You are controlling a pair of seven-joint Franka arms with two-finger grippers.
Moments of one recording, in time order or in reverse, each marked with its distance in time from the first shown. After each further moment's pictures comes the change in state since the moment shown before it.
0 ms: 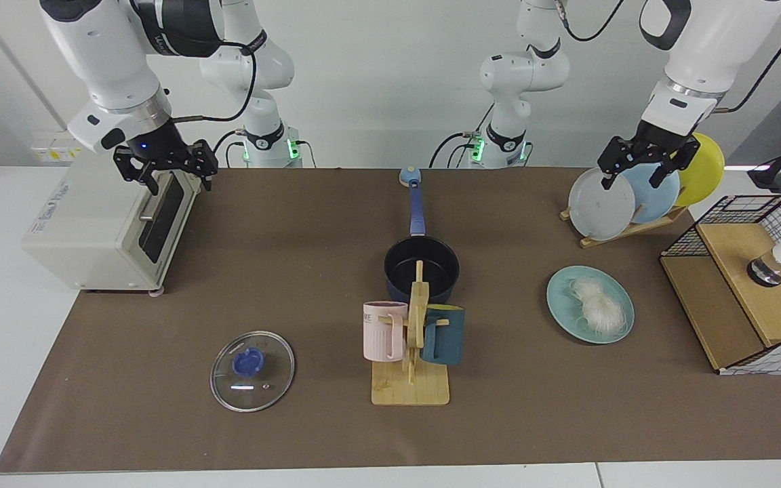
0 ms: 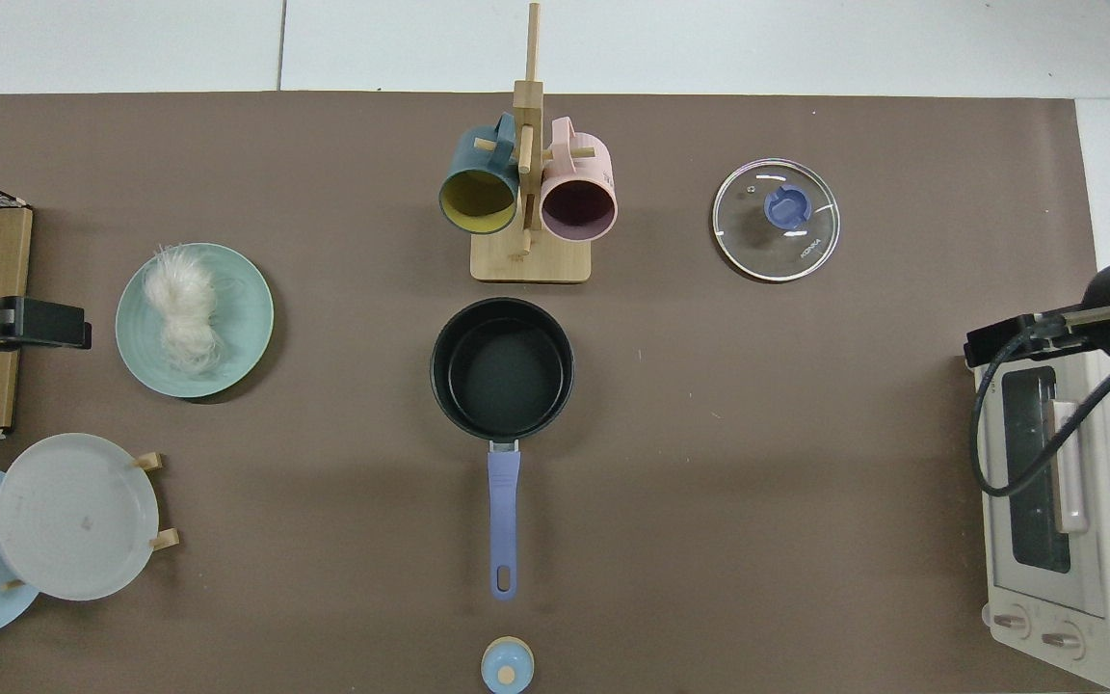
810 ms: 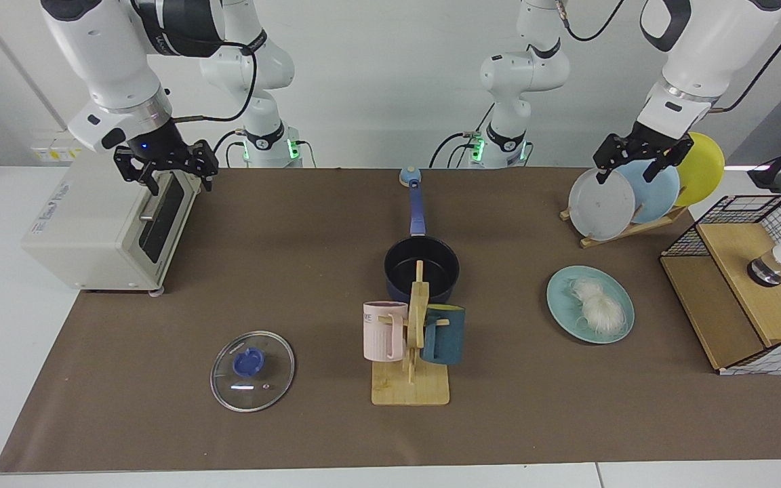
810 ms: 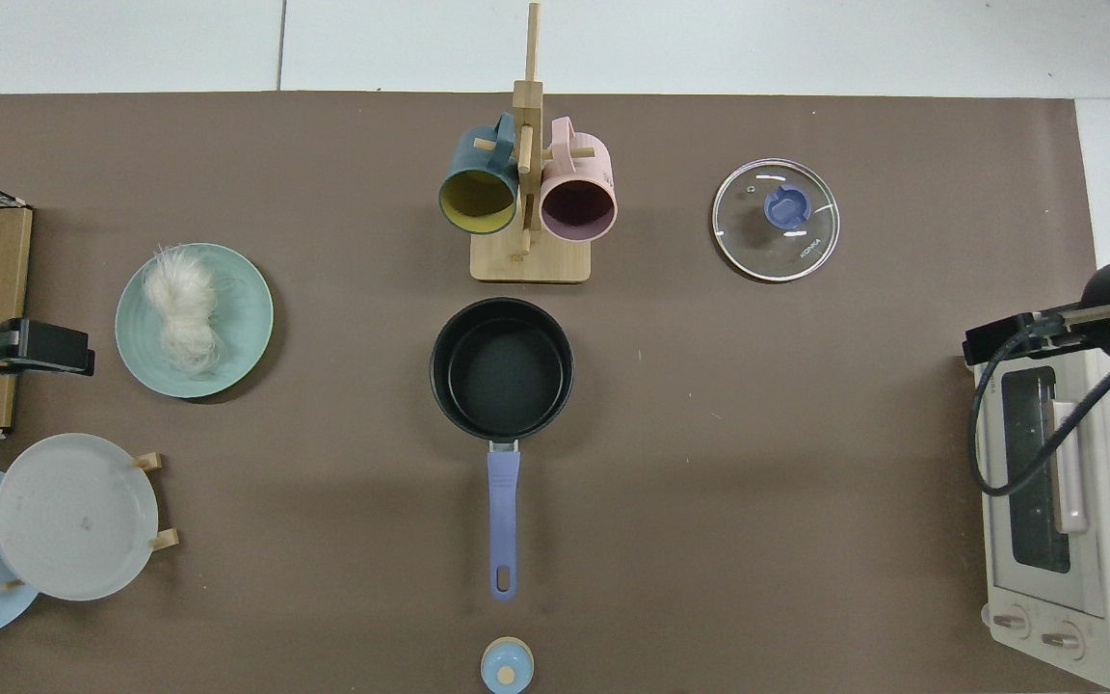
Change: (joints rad) left arm 0.001 -0.001 0.000 0.000 0.000 -0.067 0.000; right arm 0.001 0.000 0.000 0.000 0.000 0.007 0.000
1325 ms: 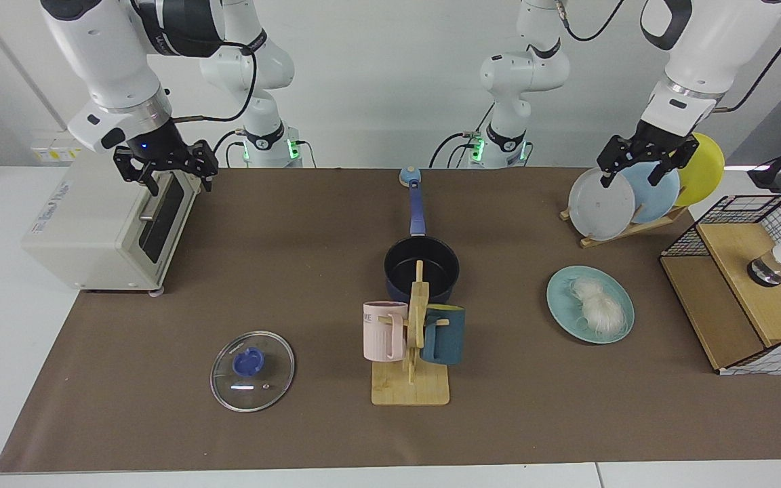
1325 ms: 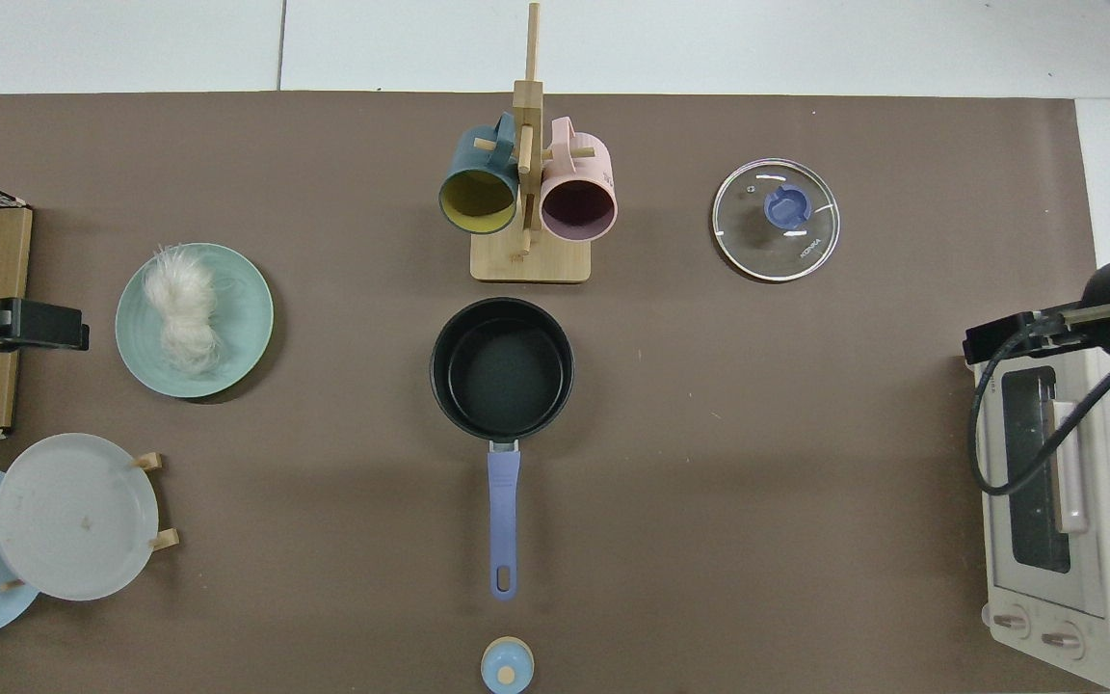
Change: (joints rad) left arm 0.001 0.002 0.001 0.001 0.000 0.099 0.000; right arm 0.000 0.000 0.000 0.000 0.000 0.004 0.001
